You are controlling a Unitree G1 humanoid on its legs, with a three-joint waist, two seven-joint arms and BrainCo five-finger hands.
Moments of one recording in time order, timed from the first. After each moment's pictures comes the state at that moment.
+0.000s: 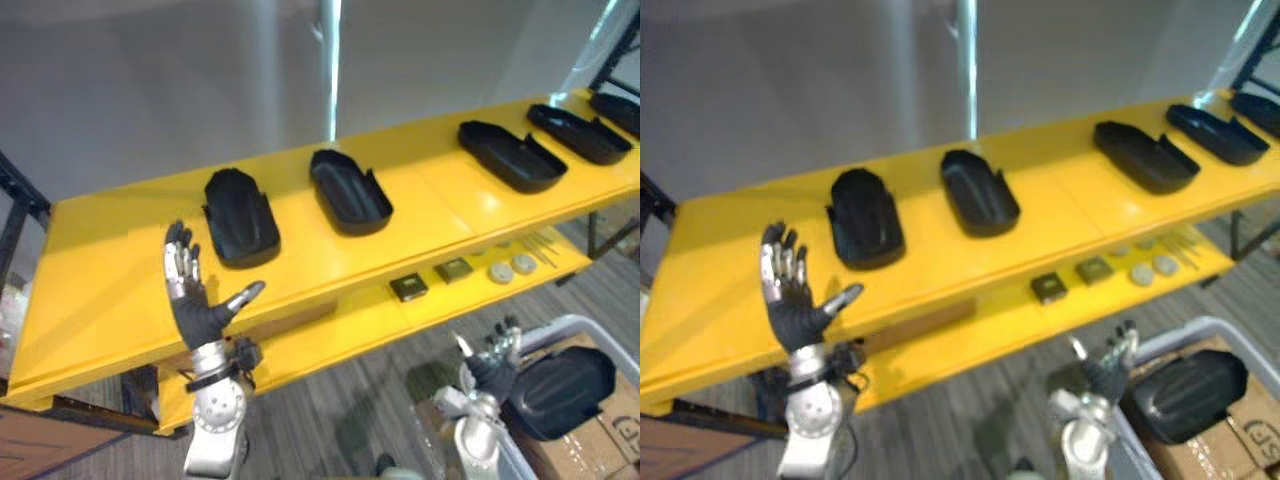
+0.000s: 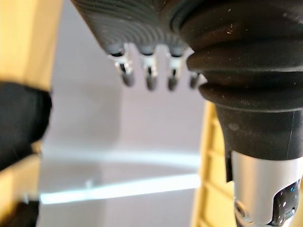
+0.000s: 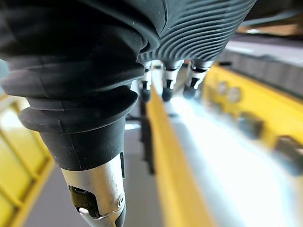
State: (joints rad) left arm 0.13 0.06 -0.19 -0.26 0.05 -0.48 0.46; right arm 0.30 0.02 -0.01 0.03 0.12 -0.50 -0.53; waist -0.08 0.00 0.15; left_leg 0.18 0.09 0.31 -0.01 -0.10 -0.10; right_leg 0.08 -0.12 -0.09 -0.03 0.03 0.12
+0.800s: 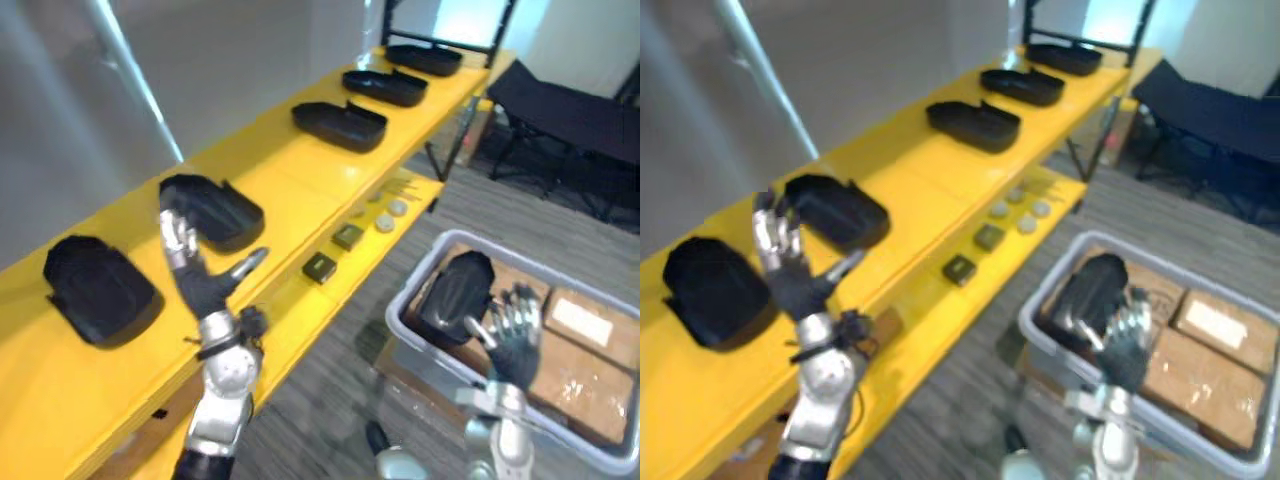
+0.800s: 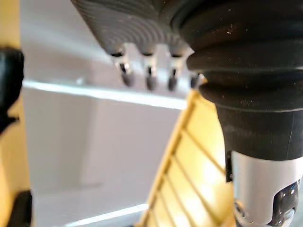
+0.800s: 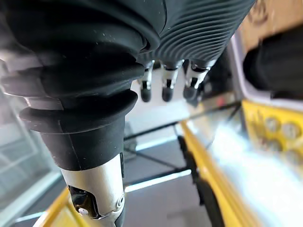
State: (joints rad) left arm 0.09 0.09 -0.15 -0.30 0.10 -0.40 0.70; right arm 0.28 -0.08 0.01 -0.07 0.37 -0.50 -0.17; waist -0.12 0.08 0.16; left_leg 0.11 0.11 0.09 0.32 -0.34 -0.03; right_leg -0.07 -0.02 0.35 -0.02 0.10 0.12
